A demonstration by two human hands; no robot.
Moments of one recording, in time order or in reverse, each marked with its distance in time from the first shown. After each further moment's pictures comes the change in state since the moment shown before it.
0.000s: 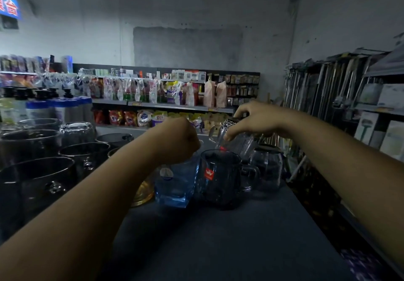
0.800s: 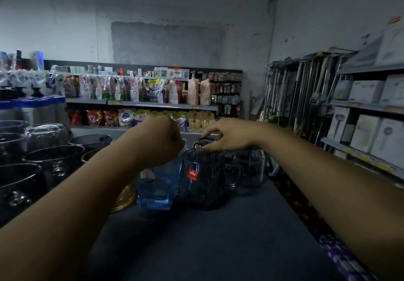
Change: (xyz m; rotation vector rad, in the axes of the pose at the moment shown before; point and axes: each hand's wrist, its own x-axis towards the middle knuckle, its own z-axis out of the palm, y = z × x) left_hand 0.007 -0.003 0.007 0.033 0.063 0.019; right_hand 0.010 0.009 0.030 -0.291 -0.159 -0.183
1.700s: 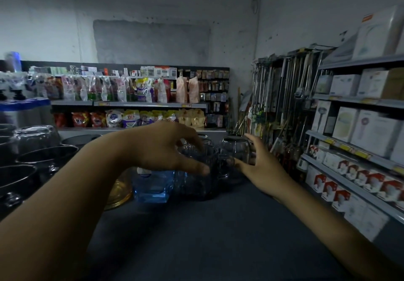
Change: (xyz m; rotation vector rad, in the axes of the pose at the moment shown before) left_hand -0.023 0.029 -0.024 -0.128 -0.366 0.236; right_hand -0.090 0.034 0.096 0.651 0.536 0.320
